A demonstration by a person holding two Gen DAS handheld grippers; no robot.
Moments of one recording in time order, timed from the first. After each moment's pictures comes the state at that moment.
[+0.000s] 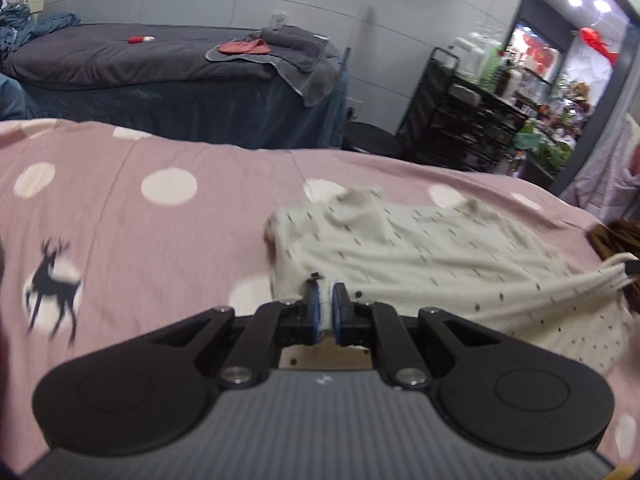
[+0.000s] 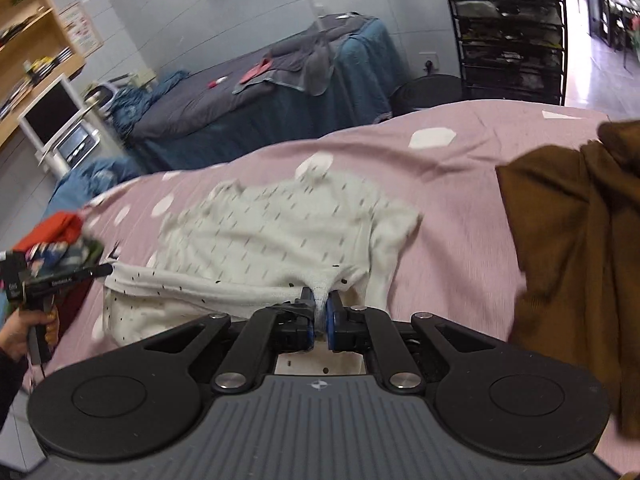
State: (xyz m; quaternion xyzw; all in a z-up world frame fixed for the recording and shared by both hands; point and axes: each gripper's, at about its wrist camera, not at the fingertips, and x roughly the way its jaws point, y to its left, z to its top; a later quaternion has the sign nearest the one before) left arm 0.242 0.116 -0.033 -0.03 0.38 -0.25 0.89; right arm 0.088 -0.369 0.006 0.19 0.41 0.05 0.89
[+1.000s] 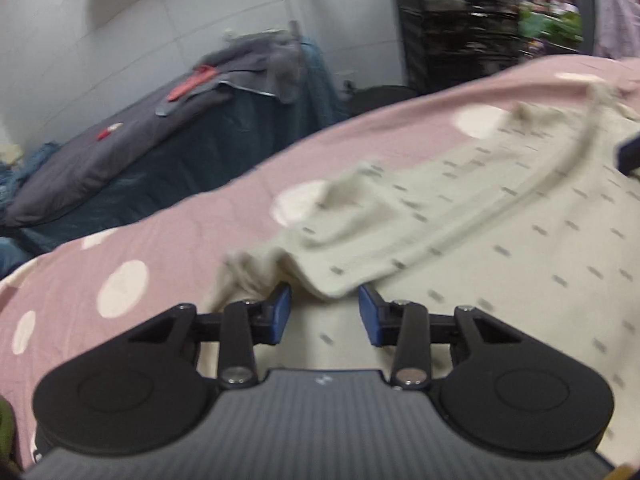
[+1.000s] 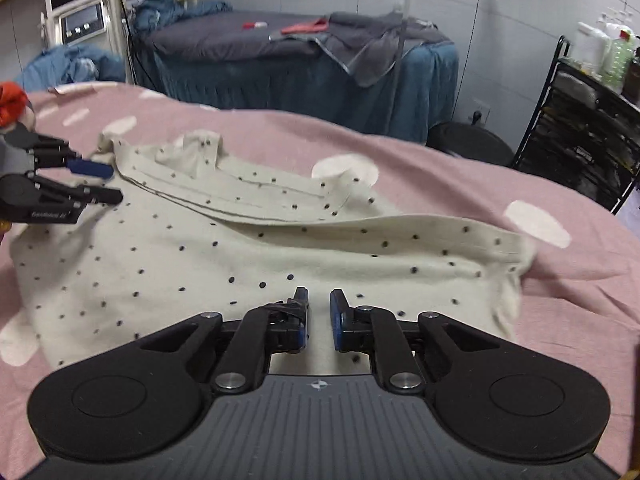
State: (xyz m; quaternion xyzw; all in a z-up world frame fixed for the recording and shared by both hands) left arm 0.294 -0.021 -0.103 0.21 0.32 -0.20 0.90; right arm 0.215 -0.285 -0.081 -0.04 0.41 0.08 0.91
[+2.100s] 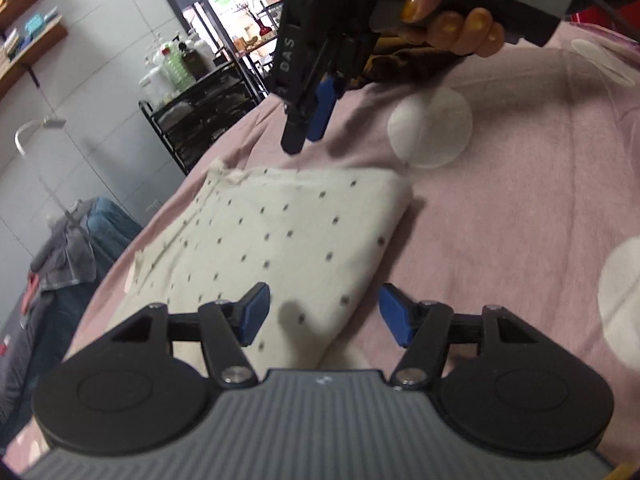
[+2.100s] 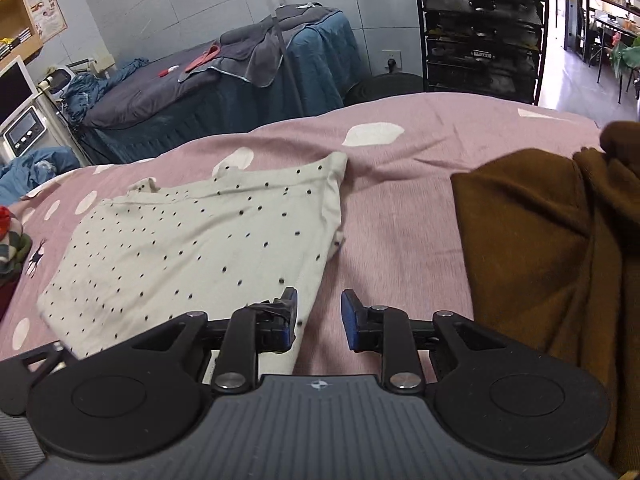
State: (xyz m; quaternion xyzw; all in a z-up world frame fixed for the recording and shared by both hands) left arm 0.018 -0.212 -0.106 0.38 0.15 -0.46 0.79; right arm 0.117 -0.399 -0.050 0.14 0.42 0.00 0.90
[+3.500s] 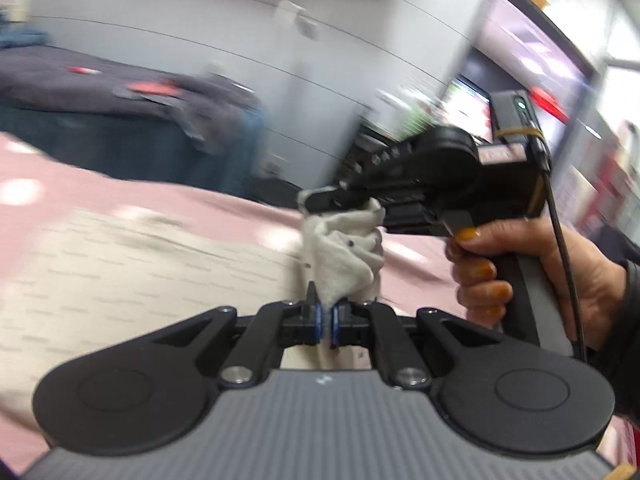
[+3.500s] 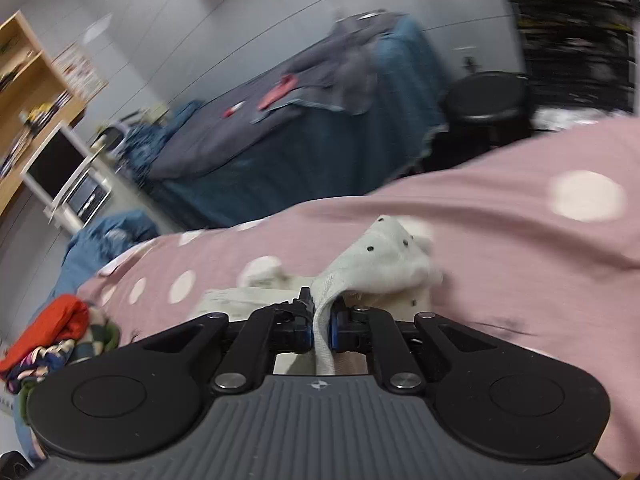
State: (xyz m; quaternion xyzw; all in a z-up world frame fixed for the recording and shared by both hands) left arm 0.156 -0.036 -0.042 -0.12 0.27 -0.29 0.91; right arm 0.254 -0.289 -0.023 0.25 0.38 0.10 0.89
